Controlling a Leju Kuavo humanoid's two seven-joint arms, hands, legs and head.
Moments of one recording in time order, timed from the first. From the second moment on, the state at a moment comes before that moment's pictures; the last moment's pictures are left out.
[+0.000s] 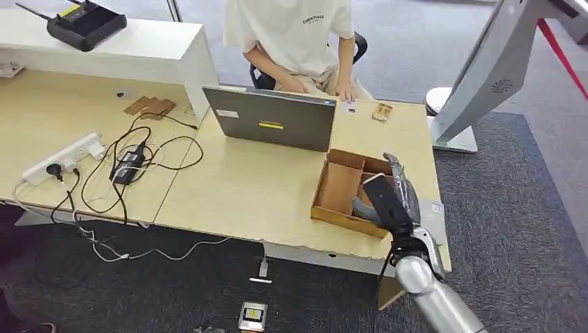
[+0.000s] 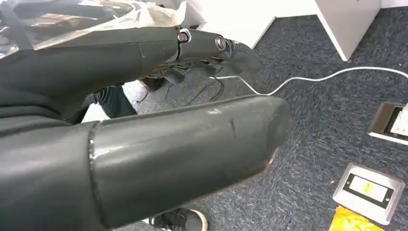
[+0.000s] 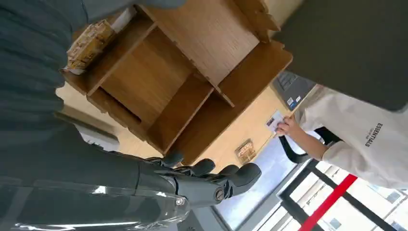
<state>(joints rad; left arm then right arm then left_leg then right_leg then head) -0.17 0.03 -1.18 -0.55 -0.42 0.63 0.46 -0.45 -0.16 0.73 -1.25 0.37 -0.35 0.19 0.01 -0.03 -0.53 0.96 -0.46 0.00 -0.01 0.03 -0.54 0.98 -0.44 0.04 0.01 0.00</state>
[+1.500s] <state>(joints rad) -0.19 0.03 -1.17 -0.54 -0.47 0.54 0.47 -0.33 -0.22 0.66 -1.21 1.04 -0.37 0.38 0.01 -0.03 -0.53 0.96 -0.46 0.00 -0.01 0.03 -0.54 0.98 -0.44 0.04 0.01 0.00</state>
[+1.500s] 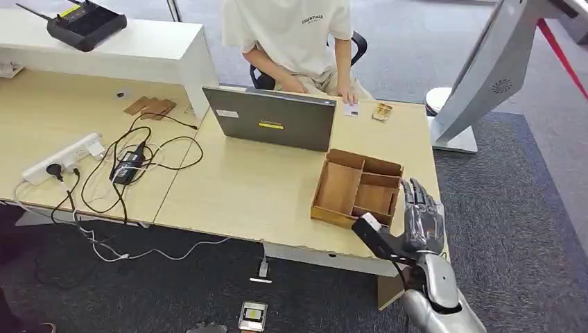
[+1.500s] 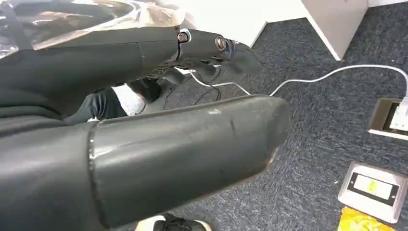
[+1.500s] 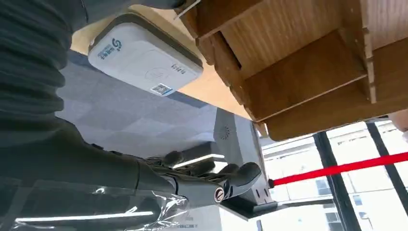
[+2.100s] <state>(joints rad) -0.18 0.03 -1.16 -0.55 -0.50 0.57 0.46 -0.30 -0.21 0.64 -1.20 0.97 -0.31 0.30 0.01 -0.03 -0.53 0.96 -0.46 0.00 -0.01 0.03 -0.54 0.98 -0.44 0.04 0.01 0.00</state>
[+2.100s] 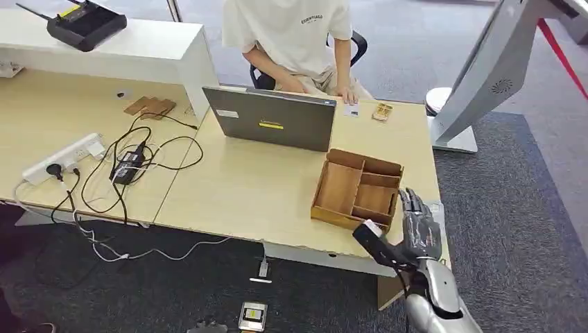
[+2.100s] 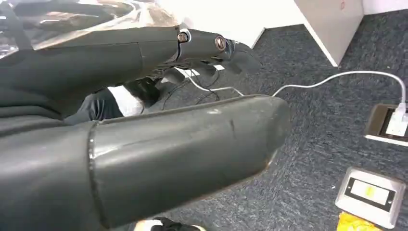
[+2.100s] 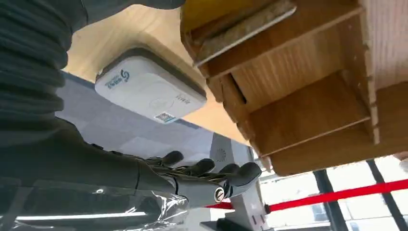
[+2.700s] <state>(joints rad) -0.18 0.03 -1.16 -0.55 -0.48 0.58 0.46 -0.29 -0.18 0.67 -1.23 0.93 -0.25 0.25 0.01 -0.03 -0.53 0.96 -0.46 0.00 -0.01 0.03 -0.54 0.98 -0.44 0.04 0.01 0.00</state>
